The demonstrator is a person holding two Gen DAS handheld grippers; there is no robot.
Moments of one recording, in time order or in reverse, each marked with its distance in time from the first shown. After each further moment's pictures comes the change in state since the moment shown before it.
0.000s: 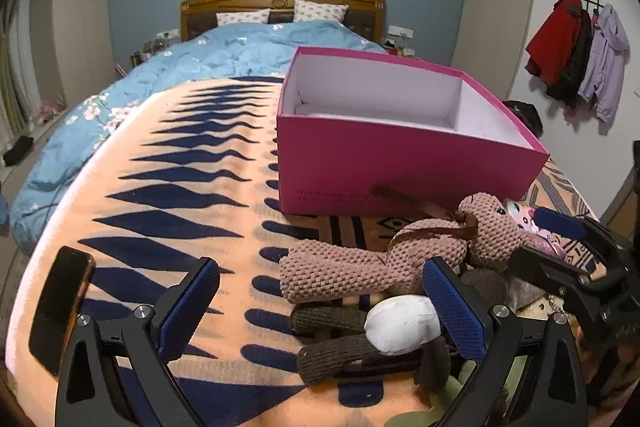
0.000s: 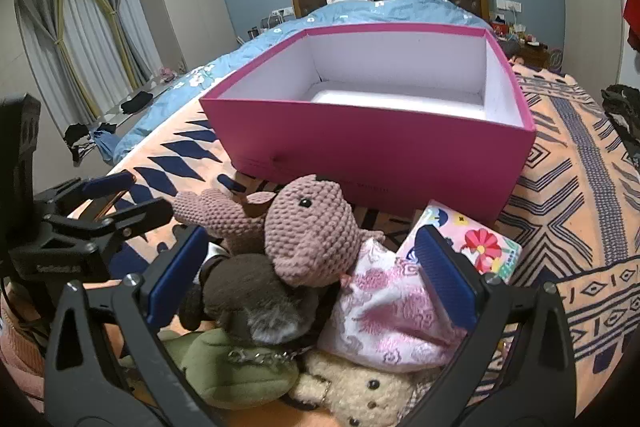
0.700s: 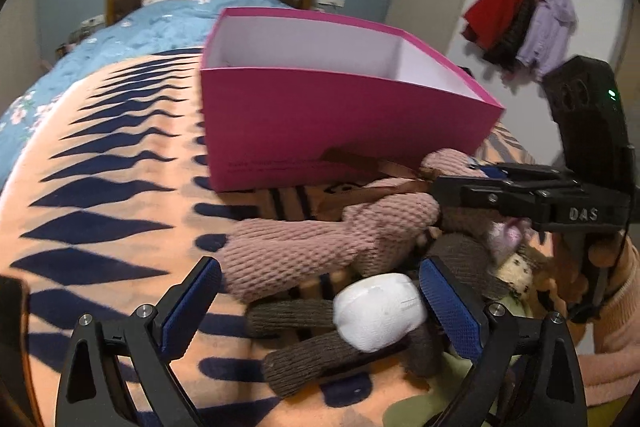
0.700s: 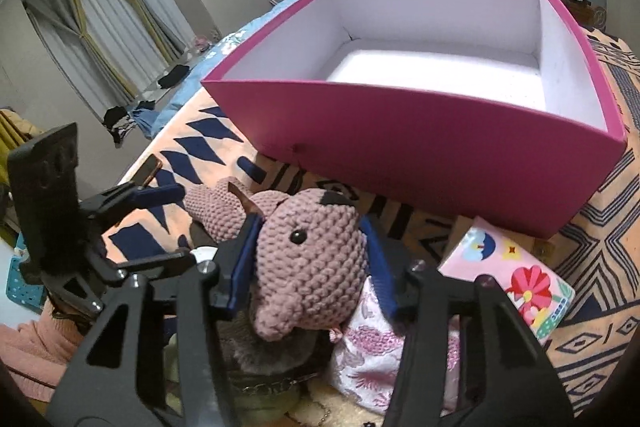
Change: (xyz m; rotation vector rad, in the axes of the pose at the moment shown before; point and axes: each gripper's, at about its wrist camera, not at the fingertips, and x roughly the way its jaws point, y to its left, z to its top) left arm 0.031 -0.003 -0.006 0.114 0.114 -0.276; right arm 0.037 -0.023 0.022 0.045 0.169 0.207
